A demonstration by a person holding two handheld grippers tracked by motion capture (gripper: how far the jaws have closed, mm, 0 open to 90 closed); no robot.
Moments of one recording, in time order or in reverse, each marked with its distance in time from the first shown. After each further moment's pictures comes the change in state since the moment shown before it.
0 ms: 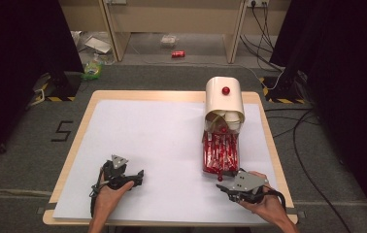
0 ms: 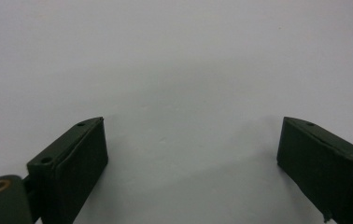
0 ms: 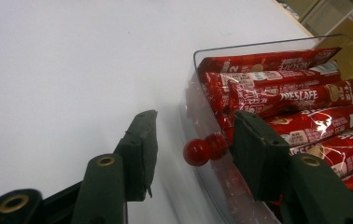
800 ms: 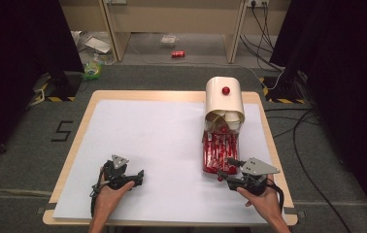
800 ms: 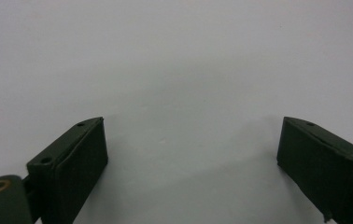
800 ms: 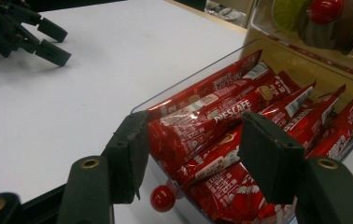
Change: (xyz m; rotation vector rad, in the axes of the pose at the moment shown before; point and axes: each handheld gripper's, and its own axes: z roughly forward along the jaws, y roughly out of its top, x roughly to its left) left arm -0.001 0.000 0.001 0.001 0.008 0.005; right arm -0.016 0.010 -0.005 -0.121 -0.134 0.359
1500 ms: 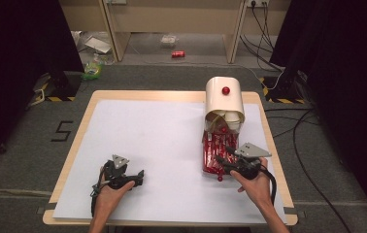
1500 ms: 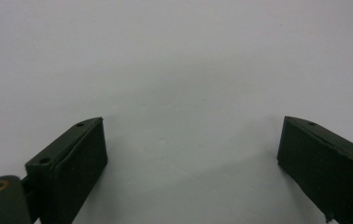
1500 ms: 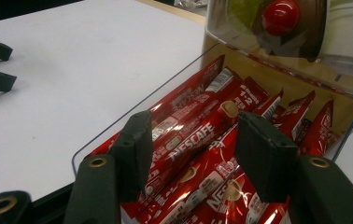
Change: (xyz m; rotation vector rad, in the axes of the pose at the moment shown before) left arm -0.001 0.000 0.001 0.006 0.004 0.007; right arm -0.019 0.022 0.028 0.050 -0.100 0.103
